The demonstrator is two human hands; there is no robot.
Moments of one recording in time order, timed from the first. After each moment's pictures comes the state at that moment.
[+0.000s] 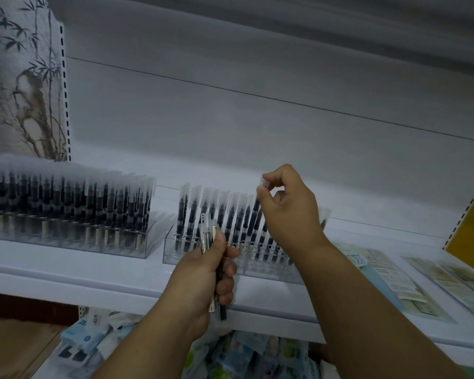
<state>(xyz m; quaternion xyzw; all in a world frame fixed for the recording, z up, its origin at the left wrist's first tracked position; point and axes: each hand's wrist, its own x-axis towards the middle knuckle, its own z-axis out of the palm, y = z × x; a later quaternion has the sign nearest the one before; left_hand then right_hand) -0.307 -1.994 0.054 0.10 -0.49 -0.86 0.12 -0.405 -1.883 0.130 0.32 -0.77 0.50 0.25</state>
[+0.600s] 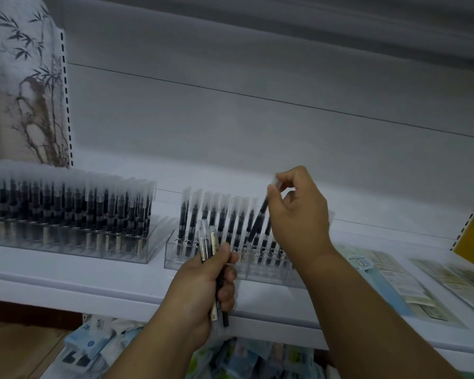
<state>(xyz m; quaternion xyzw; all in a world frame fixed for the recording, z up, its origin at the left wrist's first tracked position) -0.309 -1.995 0.050 0.11 -0.47 -0.87 0.12 -0.410 -1.881 0.126 0.29 -0.75 0.50 0.32</state>
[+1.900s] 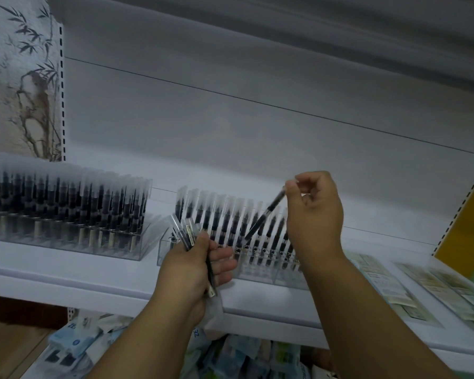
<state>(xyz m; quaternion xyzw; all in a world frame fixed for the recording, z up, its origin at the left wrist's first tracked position) -0.311 -1.991 0.071 0.16 -0.44 -0.86 0.21 -0.397 -1.862 0.137 0.20 -0.71 0.59 0.31</state>
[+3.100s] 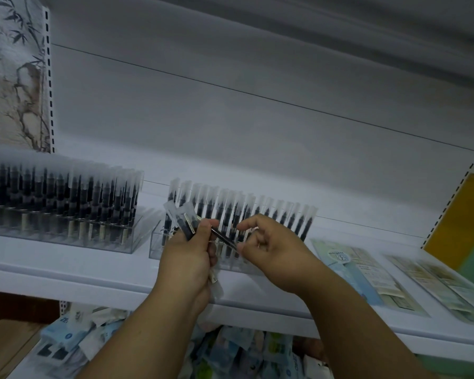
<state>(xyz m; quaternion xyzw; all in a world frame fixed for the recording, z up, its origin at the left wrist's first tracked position) -0.328 -1.986 0.063 0.16 -0.45 -0.83 0.29 -0.379 -1.848 0.103 0.34 -0.86 0.37 -0.03</state>
